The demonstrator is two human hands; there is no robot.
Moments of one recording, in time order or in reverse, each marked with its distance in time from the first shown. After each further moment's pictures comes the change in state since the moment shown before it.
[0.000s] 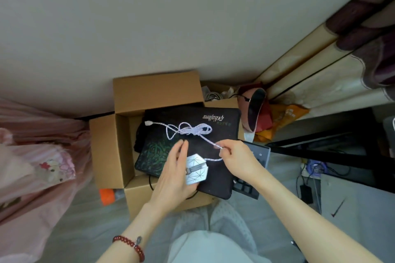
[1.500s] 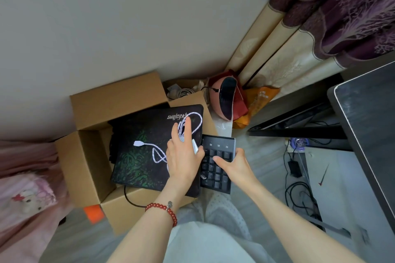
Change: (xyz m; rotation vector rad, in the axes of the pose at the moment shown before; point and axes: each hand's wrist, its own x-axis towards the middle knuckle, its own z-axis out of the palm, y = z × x) left_hand 0.077 0.084 0.048 0.195 -0.019 -0.326; right_hand -0.024 0.092 0.005 0.529 0.200 0.415
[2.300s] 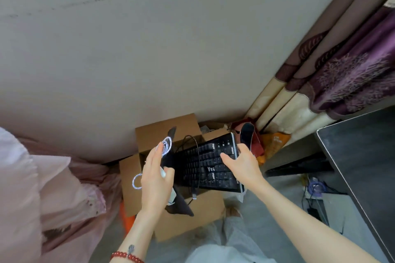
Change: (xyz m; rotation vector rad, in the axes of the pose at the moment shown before) left_hand -0.095 -0.052 -0.186 -0.454 0.400 0.031; right_hand -0.122 -0.133 -0.002 -0.182 0.084 -0.421
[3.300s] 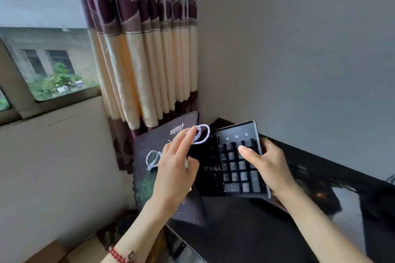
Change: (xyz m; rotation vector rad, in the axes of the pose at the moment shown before) left_hand -0.316 0.418 0.132 -0.214 -0.179 1.236; right_hand -0.377 0.137 -0.425 0.507 0.829 -0.406
